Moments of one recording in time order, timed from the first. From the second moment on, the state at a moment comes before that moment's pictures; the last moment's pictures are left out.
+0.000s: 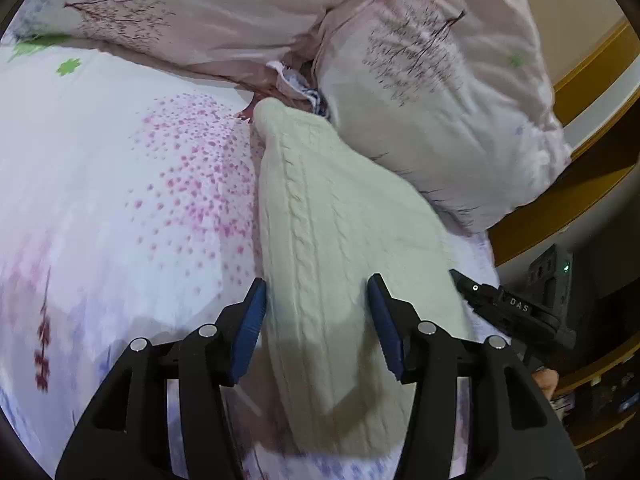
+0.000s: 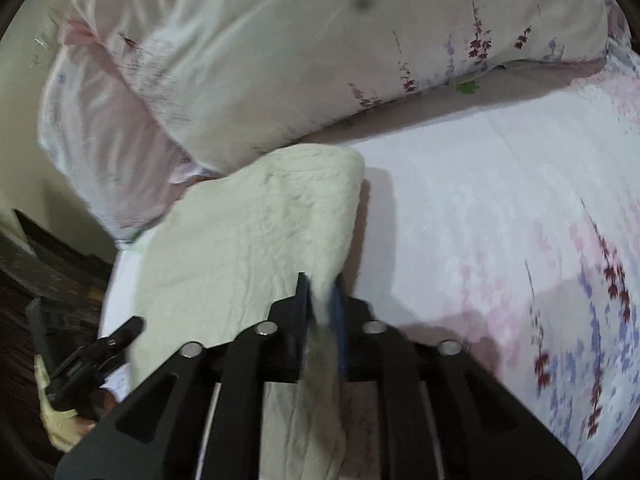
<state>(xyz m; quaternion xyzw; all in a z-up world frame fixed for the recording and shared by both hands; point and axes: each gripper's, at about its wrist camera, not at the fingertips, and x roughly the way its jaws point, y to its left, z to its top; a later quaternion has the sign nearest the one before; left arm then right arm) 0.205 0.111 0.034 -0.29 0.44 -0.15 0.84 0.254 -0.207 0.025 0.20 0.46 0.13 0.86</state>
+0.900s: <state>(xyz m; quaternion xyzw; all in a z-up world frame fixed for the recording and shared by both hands) 0.150 0.070 0.026 -0.18 0.44 -0.13 0.87 0.175 -0.189 0.015 0.06 0.45 0.07 0.89</state>
